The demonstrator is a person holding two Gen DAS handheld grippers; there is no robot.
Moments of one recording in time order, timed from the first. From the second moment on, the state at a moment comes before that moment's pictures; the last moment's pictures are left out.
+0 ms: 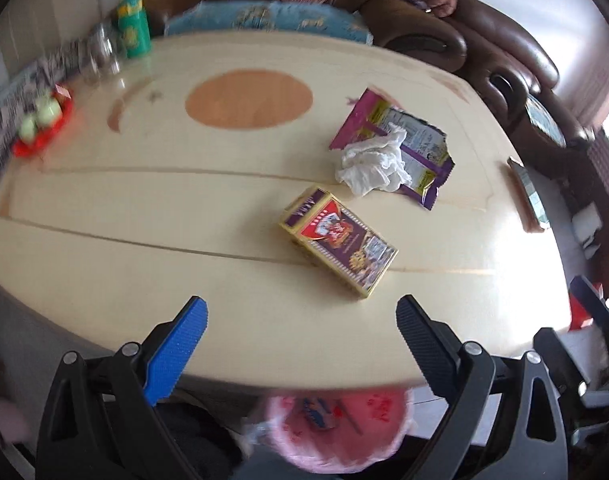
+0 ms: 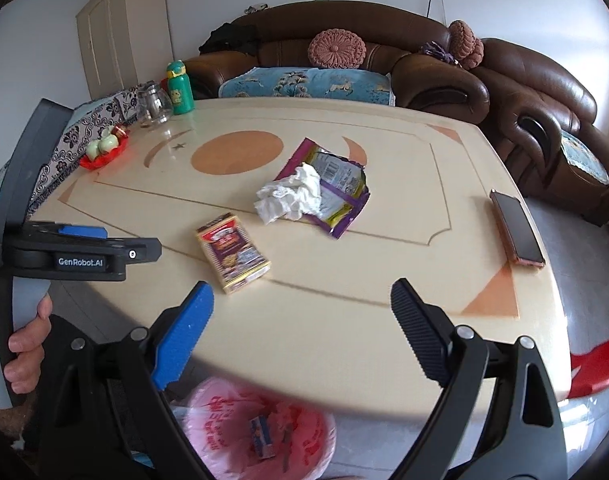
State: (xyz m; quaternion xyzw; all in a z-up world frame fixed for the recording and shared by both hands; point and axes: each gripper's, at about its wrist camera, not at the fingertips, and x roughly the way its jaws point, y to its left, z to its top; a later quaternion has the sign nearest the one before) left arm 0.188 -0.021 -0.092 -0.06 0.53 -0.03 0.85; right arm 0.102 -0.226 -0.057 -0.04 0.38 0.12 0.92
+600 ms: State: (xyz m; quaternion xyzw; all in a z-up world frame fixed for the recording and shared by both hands) left arm 0.274 -0.038 -0.151 -0.15 0.60 0.06 0.79; right arm 0.259 -0.261 -0.109 -0.01 0.44 0.22 0.87
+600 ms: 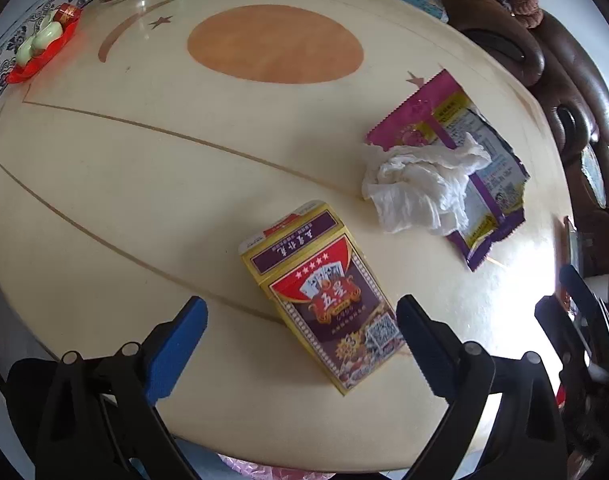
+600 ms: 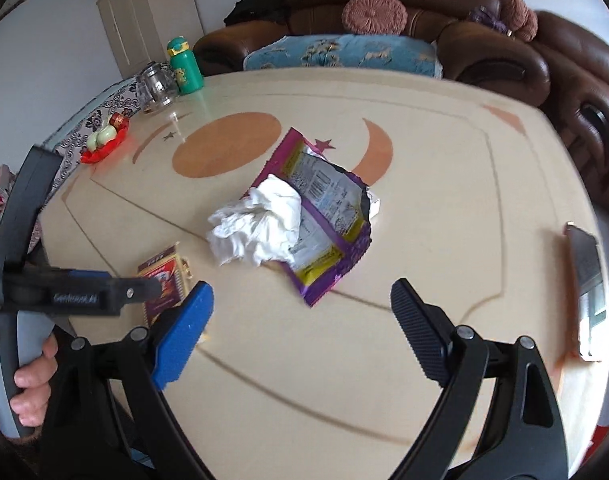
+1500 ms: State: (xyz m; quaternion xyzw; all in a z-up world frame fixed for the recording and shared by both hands) left arm 0.293 -0.020 -0.190 -0.24 0.63 0.12 0.73; right arm 0.363 -0.288 -0.162 0.15 0.51 0.28 0.80
